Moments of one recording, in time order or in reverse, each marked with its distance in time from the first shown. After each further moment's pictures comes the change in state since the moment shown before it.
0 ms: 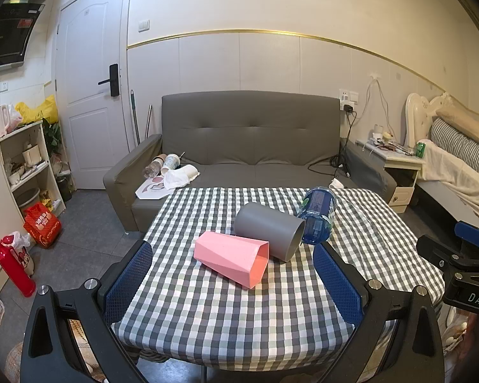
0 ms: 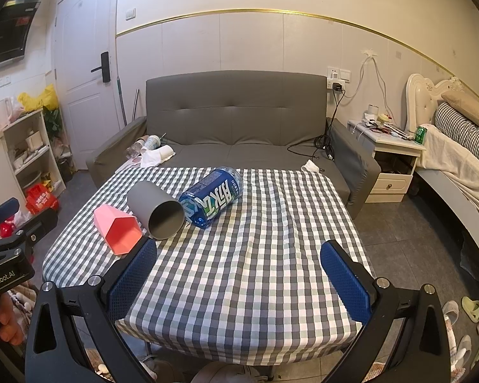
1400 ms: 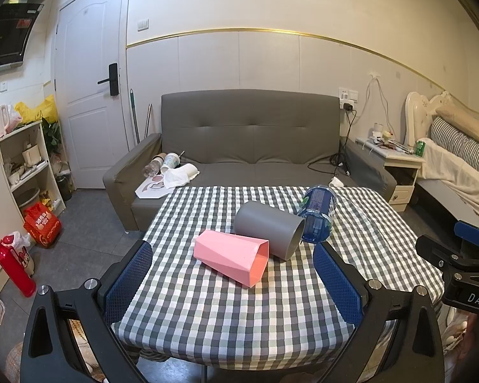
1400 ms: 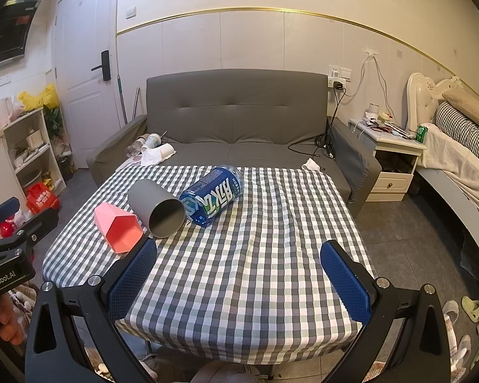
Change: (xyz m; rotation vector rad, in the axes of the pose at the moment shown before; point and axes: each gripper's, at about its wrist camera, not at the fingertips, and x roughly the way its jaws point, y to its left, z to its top) left arm 0.001 -0.001 -0.001 0.003 0.004 0.000; right arm 0.002 0.003 -0.002 -0.001 0.004 -0.001
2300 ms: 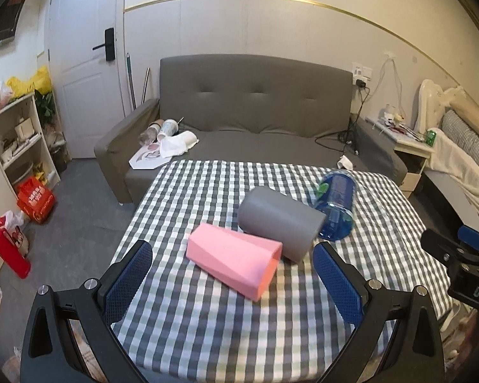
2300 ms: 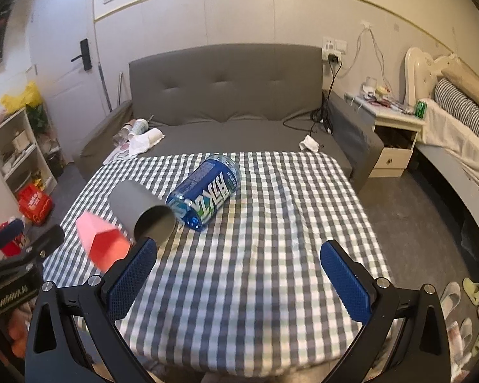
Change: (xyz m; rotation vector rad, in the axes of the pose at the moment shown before) left arm 0.074 0.012 0.013 -0.044 0.176 -0.001; right arm 0.067 0.005 0.030 0.063 0.136 -0.027
